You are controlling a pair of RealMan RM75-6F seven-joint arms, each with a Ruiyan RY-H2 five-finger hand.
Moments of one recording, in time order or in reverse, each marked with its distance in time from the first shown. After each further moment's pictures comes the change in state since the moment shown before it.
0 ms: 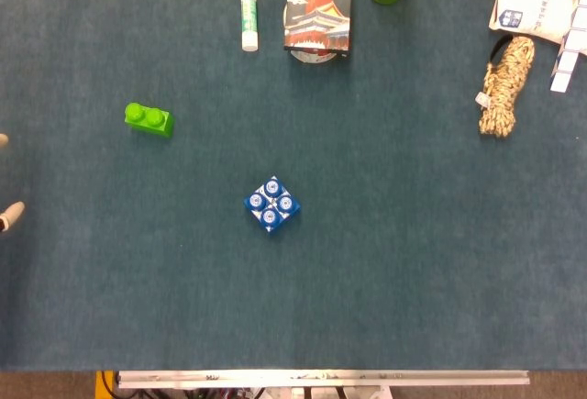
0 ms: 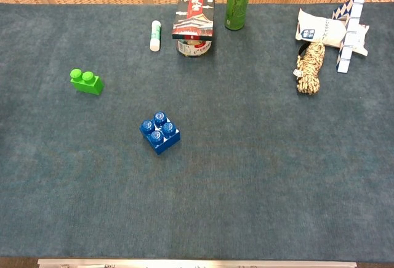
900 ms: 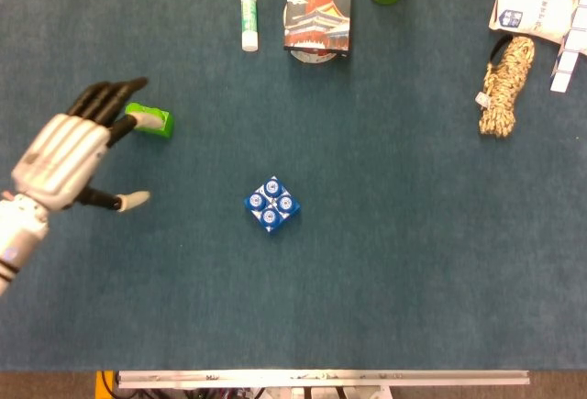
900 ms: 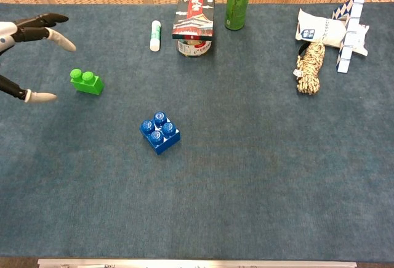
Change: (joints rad) left arm -0.319 0.072 -0.028 -0.176 0.110 -0.352 -0.201; right arm -0.105 0.051 -0.032 -0.050 -0.098 0.195 0.039
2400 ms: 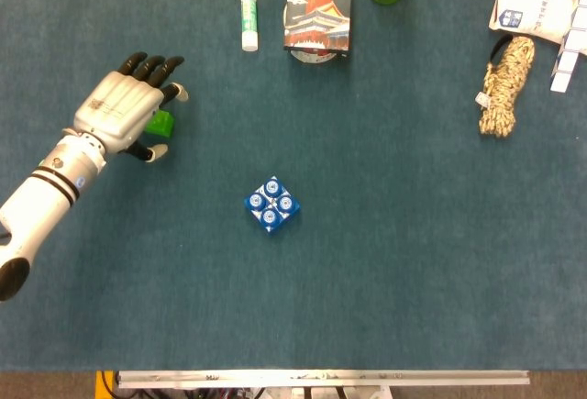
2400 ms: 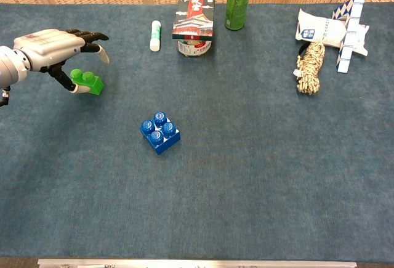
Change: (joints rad) left arm -0.269 -0.230 -0.025 0.303 -0.299 -0.329 0.337; right arm 0.002 -0.010 0.003 0.001 0.008 -0.044 -0.020
